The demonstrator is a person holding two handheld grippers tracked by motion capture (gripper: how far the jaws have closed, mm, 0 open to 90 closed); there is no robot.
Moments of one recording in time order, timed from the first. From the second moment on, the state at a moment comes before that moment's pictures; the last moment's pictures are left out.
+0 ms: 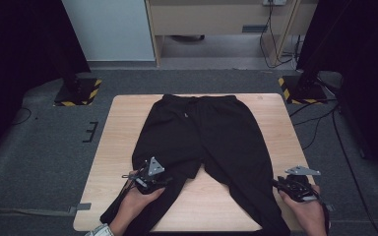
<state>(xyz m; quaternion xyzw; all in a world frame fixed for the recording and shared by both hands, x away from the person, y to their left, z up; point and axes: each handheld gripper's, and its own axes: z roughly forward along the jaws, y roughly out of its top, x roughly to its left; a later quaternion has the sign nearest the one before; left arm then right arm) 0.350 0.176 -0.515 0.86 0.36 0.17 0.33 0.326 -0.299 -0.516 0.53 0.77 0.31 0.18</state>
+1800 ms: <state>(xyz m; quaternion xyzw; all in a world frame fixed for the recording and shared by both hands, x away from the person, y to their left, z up) 0.340 0.172 -0.503 0.84 0.35 0.17 0.36 0.392 -0.316 -0.519 0.55 0.76 0.27 0.20</state>
